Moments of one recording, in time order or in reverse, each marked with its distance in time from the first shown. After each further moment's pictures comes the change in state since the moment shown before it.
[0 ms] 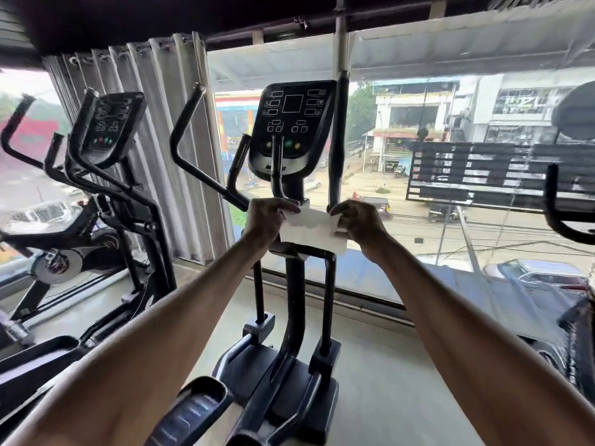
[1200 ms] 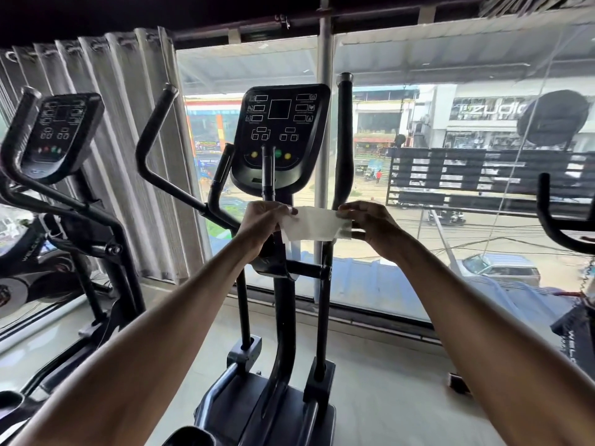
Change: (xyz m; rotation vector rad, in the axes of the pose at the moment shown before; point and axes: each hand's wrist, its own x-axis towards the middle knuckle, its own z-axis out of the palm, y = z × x) left_hand 0.125 -0.057 -0.012 -0.226 -0.232 -0.167; right_hand 0.111 0.012 0.004 0.096 -0.022 0.082
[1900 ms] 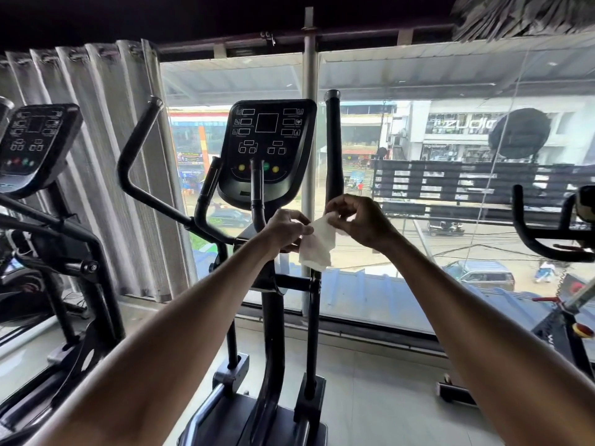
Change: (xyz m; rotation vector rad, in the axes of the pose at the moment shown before) left_hand 0.024 0.019 0.041 0.261 -0.238 -0.115; right_hand 0.014 -0.022 -0.001 -0.727 0.070 -0.488
